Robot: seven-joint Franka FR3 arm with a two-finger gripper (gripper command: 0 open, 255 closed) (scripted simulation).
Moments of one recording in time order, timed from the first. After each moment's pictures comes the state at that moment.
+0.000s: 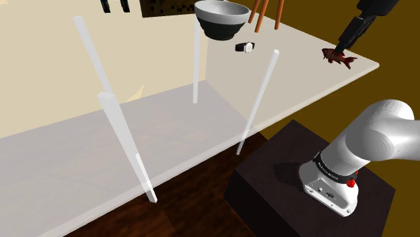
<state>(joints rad) -0.05 -1.10 -0.14 -2.44 -0.14 1.41 -0.15</state>
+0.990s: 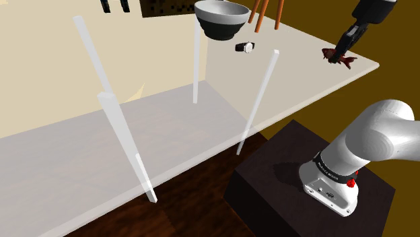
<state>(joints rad) -0.06 -1.12 -0.14 -2.50 -0.14 1.45 -0.15</state>
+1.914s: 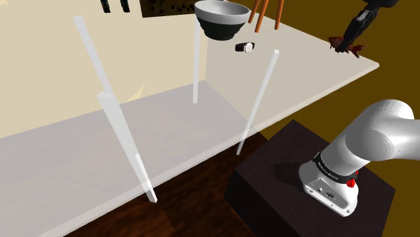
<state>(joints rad) -0.05 -1.07 -0.13 -2.38 -0.13 1.38 -0.15</state>
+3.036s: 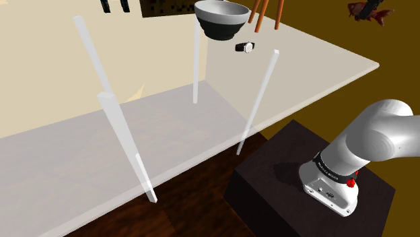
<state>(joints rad) -0.04 -0.92 -0.12 -2.06 -0.11 1.21 -0.16</state>
